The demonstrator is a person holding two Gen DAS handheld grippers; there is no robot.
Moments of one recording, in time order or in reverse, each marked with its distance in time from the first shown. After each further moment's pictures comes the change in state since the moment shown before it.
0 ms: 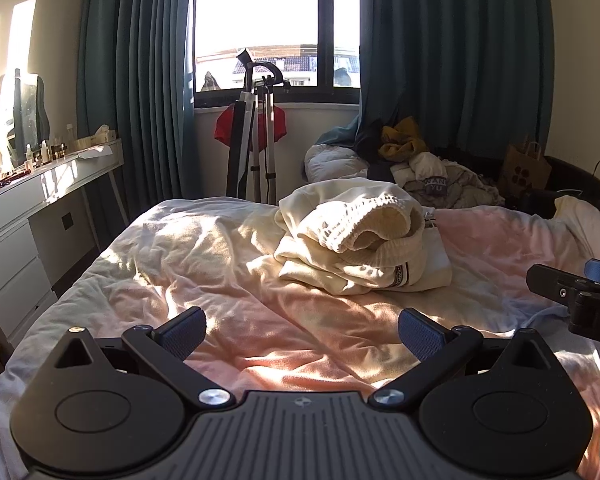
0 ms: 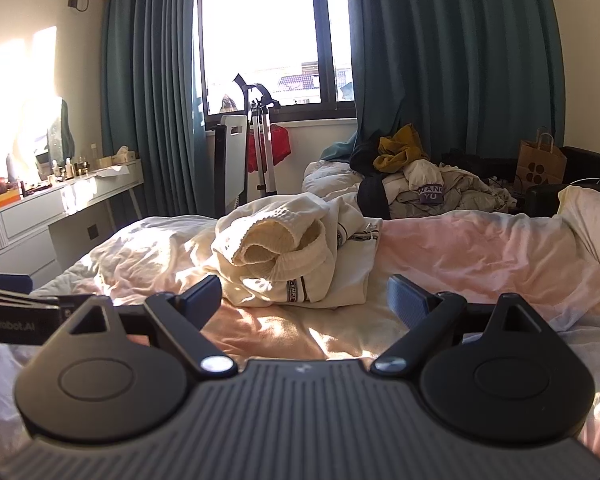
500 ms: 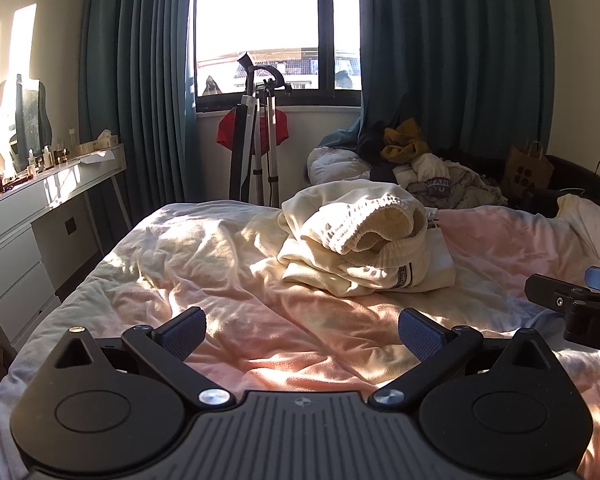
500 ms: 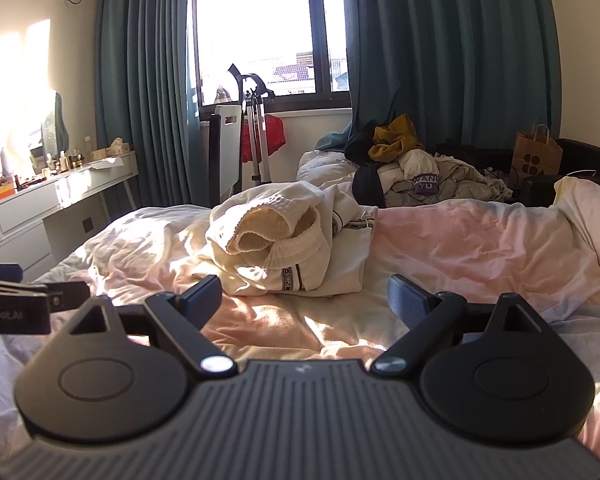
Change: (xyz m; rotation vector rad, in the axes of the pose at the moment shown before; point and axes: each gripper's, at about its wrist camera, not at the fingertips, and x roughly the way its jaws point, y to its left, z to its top) left arm -0.003 -0.001 -0.004 -0.007 -0.018 0.004; right arm 0.006 0.002 -0.004 -0.002 0.051 -0.019
